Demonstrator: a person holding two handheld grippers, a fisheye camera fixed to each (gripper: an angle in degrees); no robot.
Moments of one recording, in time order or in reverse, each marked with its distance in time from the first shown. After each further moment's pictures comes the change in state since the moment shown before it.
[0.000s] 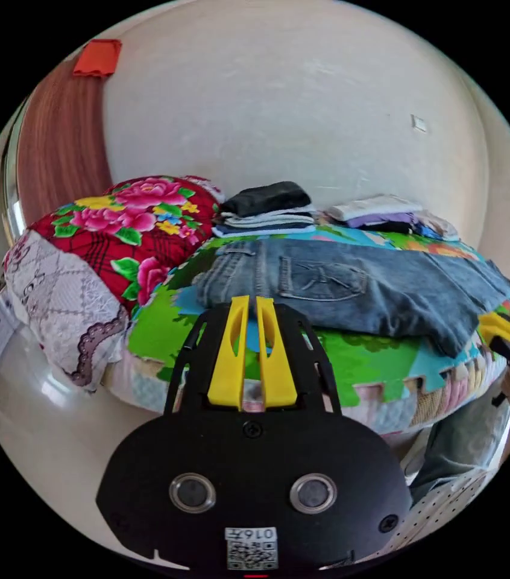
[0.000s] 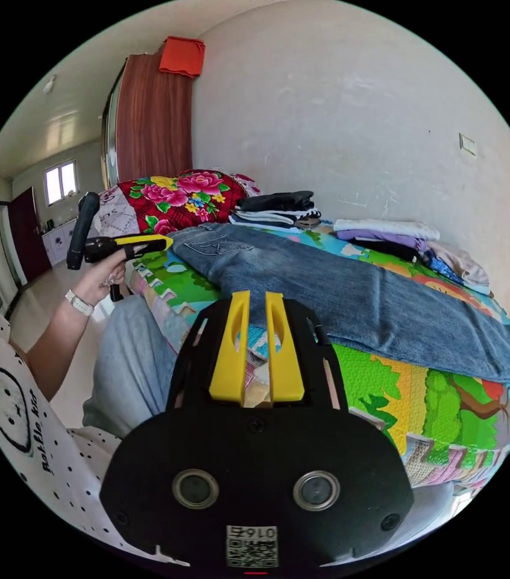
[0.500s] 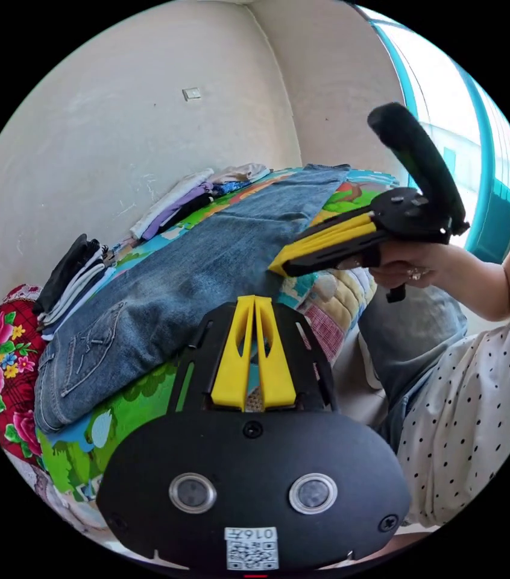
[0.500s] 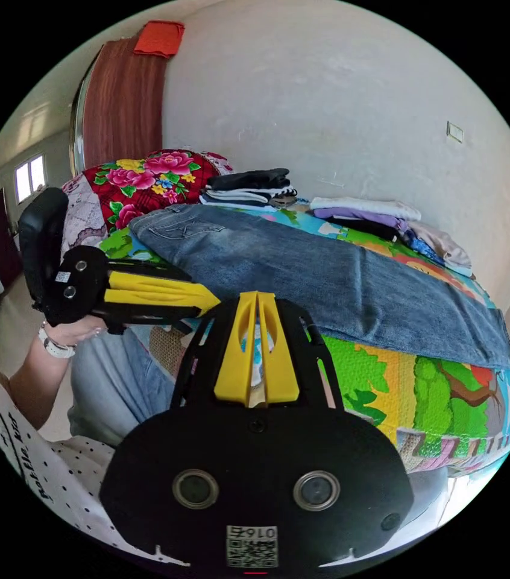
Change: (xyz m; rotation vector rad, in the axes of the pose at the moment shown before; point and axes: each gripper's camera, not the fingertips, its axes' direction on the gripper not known) left arm 0.300 0.000 -0.082 0.019 0.575 0.732; right arm 0.017 -0.015 0.035 -0.181 0.120 0.109
